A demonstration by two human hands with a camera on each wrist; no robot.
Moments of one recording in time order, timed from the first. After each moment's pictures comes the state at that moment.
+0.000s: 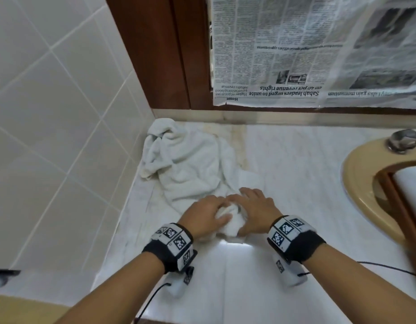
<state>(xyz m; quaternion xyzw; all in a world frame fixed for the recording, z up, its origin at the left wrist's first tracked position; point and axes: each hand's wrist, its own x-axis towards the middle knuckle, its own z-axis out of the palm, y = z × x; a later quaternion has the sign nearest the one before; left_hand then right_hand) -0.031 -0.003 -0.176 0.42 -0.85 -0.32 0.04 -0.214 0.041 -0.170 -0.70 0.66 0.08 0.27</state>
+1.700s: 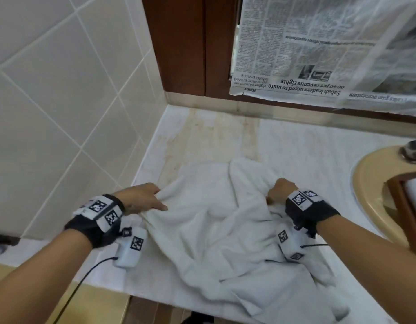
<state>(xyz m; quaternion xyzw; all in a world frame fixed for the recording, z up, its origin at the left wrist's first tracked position) 0.106 -0.049 -0.134 0.57 -0.66 -0.48 -0.13 -0.248 -0.002 -0.163 -0.45 0.82 0.14 0.32</state>
